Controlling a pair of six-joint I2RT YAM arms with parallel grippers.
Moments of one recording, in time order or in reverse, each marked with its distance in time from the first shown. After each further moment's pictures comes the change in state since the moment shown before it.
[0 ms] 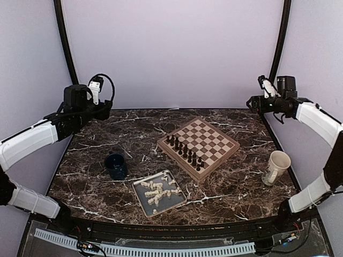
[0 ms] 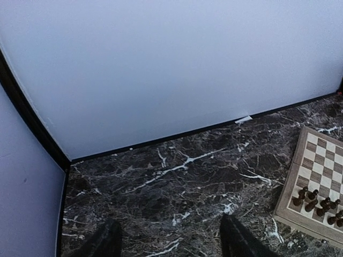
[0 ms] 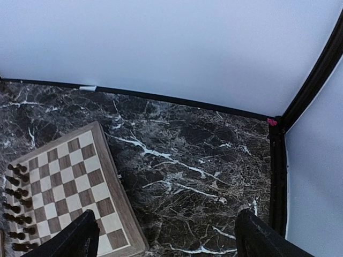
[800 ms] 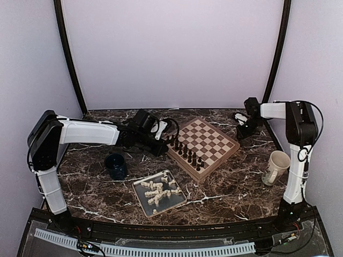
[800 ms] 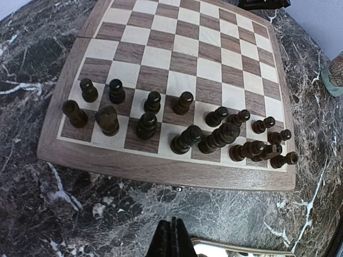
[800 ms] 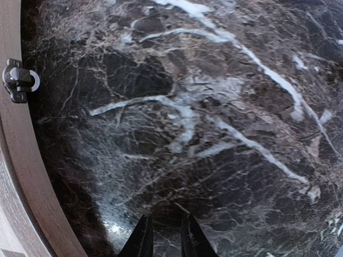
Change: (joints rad) left arm -0.357 0.614 0.254 -0.147 0.407 -0.228; right arm 0.032 0.734 0.331 -0.282 0.066 -0.217
